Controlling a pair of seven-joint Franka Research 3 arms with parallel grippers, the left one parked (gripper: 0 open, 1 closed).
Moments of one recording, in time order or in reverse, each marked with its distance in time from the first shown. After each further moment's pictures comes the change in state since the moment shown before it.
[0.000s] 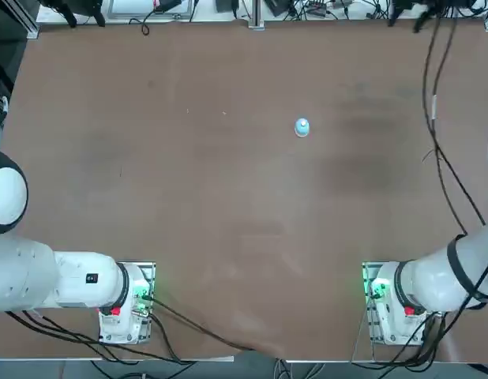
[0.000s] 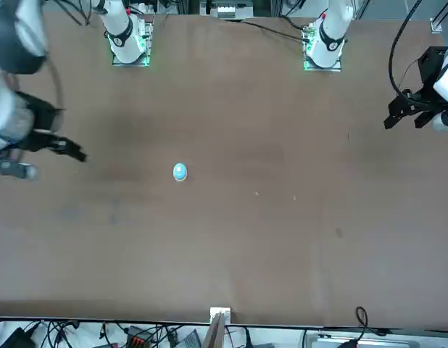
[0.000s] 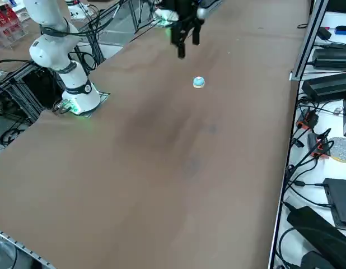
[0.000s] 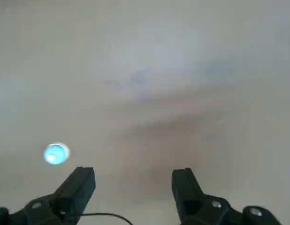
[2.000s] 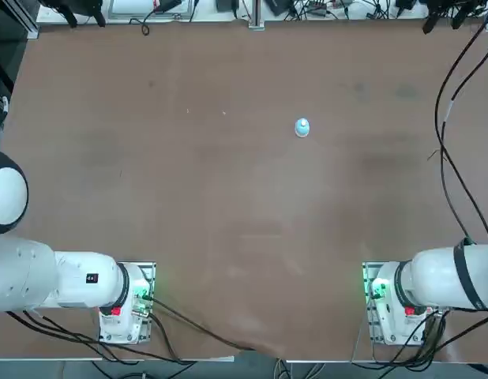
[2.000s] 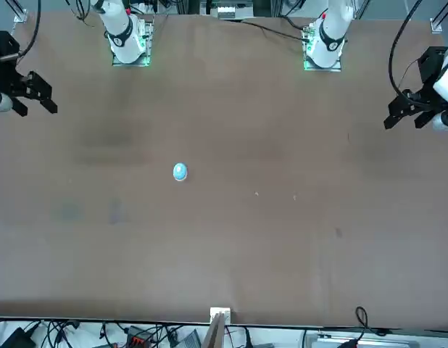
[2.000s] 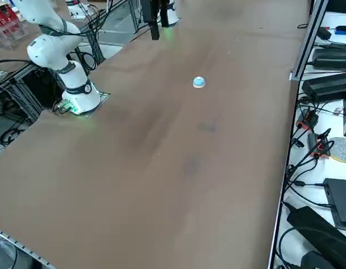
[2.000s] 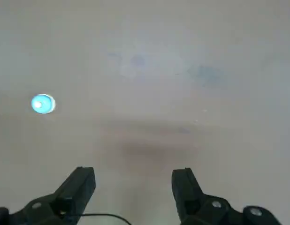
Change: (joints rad) arm -0.110 -0.277 0.156 -0.179 -0.070 -0.041 -0.225
